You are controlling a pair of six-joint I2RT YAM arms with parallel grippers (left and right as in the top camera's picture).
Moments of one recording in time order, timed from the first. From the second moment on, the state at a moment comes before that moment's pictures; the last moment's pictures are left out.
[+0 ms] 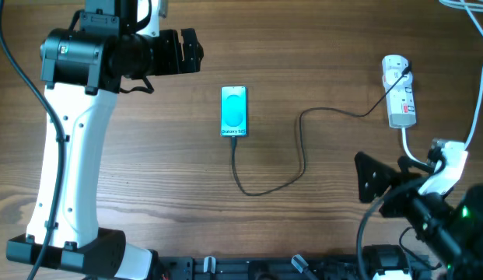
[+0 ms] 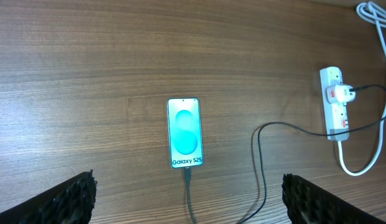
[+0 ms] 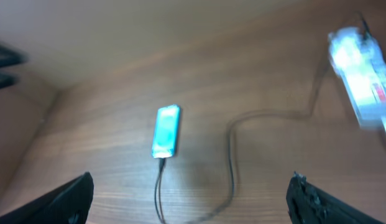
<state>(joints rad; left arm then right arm) -0.18 1.65 2.00 -1.30 0.21 -0.24 0.05 0.52 1.08 -1.02 -0.28 0.34</state>
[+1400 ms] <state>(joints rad) -0.18 1.65 2.00 -1.30 0.21 -0.24 -0.02 0.02 0.01 0.00 -0.11 0.08</state>
